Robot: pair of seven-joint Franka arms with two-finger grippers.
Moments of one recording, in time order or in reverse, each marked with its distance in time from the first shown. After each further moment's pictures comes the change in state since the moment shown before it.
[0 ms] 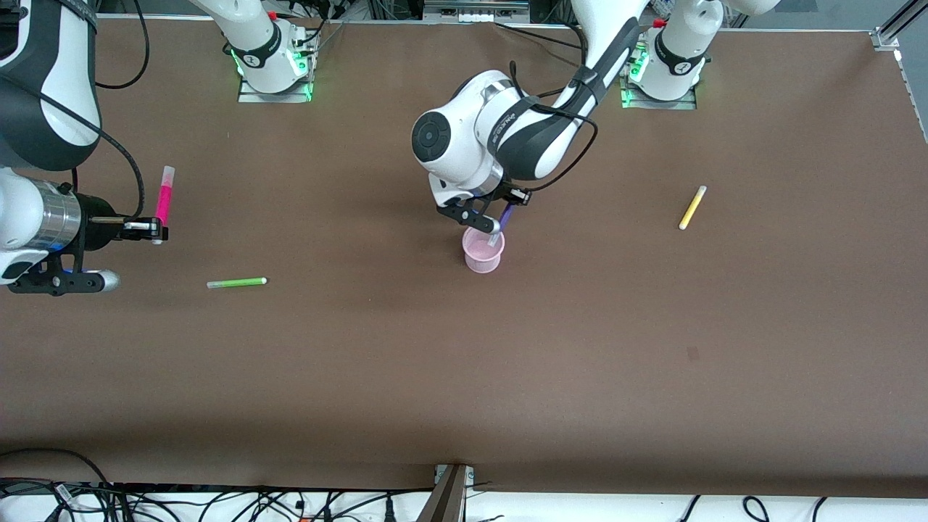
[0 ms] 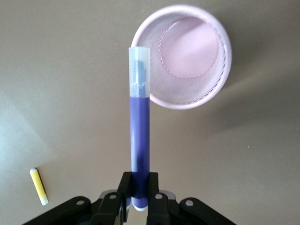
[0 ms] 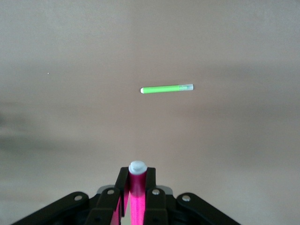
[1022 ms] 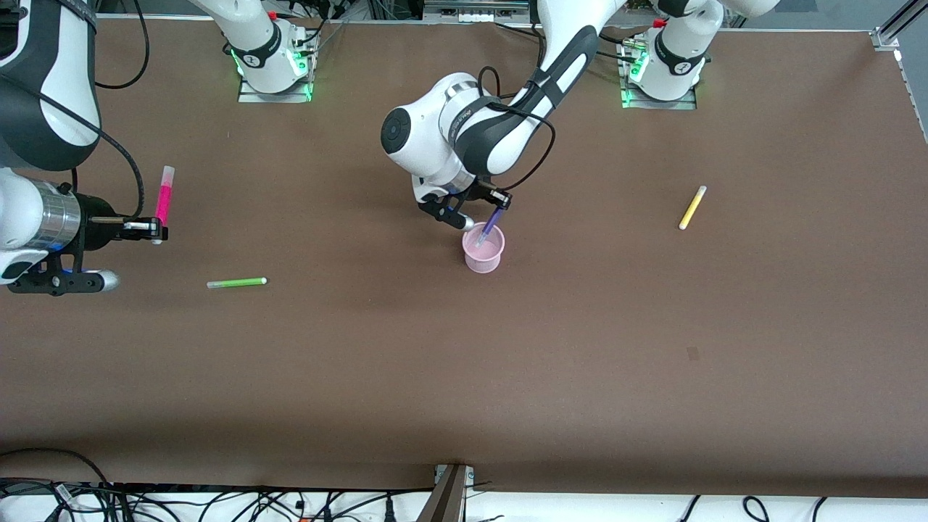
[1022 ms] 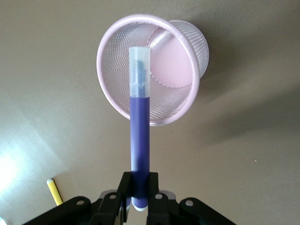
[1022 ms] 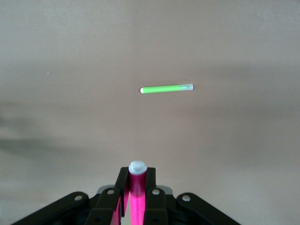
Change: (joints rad) left arm -0.086 0.105 0.016 0.096 0.101 -0.037 -0.004; right arm 0.000 0.000 -0.001 0.000 0.000 0.000 0.000
